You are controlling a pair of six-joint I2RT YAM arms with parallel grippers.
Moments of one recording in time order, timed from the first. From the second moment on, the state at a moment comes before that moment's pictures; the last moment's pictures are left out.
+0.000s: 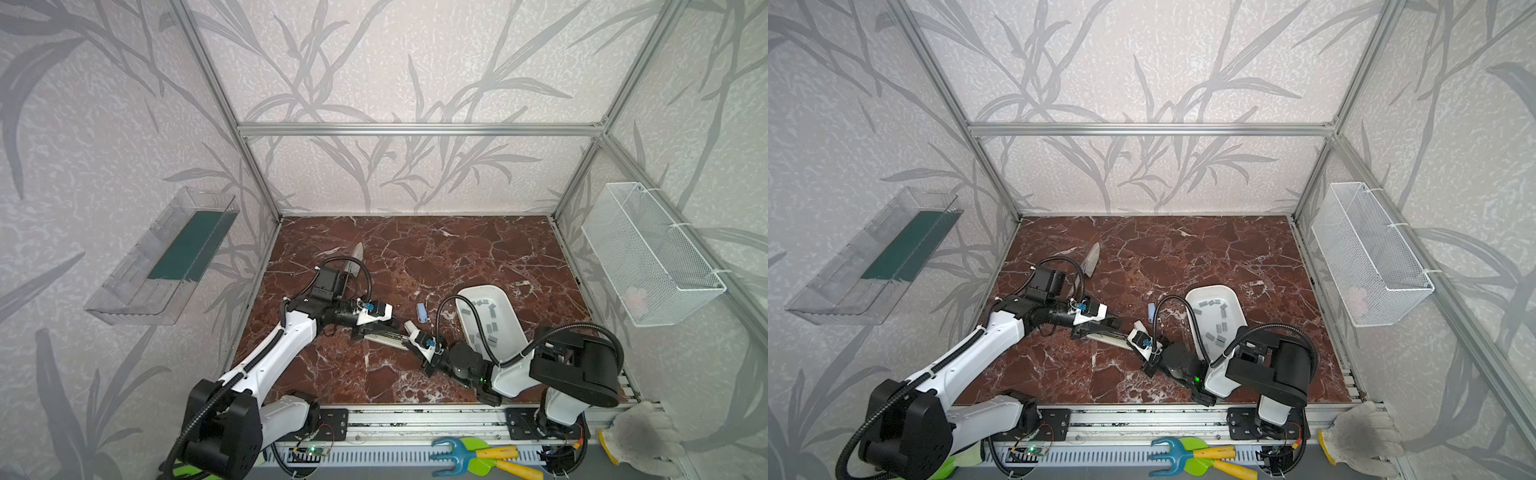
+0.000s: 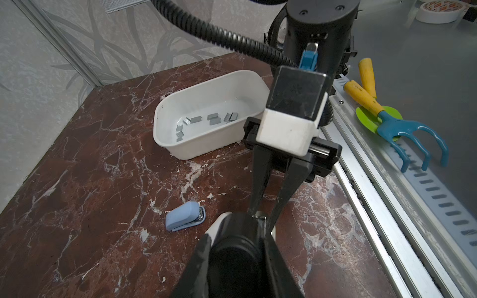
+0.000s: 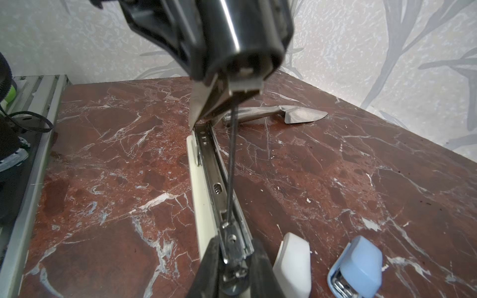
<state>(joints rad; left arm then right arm) -0.27 1.17 0.76 -0.57 1.08 1.15 1.18 1.72 0.32 1.19 0.18 -0.07</state>
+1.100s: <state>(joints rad) -0.17 1.11 0.62 0.07 0.94 0.90 1.60 1.83 0.30 1.26 0.69 0.00</state>
